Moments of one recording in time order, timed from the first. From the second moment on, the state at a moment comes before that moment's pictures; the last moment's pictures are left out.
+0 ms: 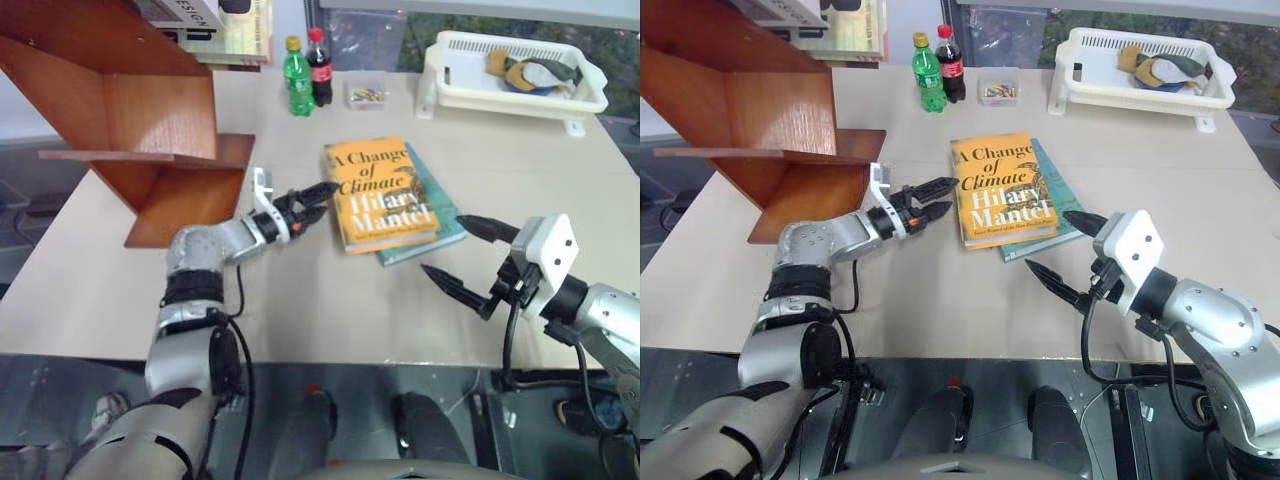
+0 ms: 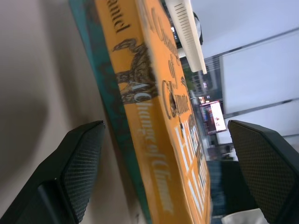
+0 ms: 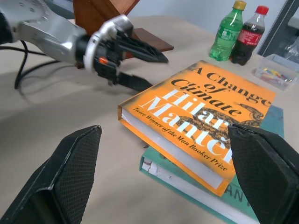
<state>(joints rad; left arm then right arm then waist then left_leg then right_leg) -0.87 0.33 0.34 0.74 -0.92 1.04 -0.50 -0.05 -0.64 -0.19 -0.84 0.52 0.67 0.61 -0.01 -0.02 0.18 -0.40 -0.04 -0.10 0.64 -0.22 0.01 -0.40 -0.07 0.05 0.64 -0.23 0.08</state>
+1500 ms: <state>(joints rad) -0.61 0.55 0.30 -0.35 -0.84 1.28 -0.54 -0.10 -0.67 -0.11 -0.73 0.52 0.61 0.58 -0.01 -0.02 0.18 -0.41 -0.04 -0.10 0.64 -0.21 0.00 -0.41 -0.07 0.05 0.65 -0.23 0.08</state>
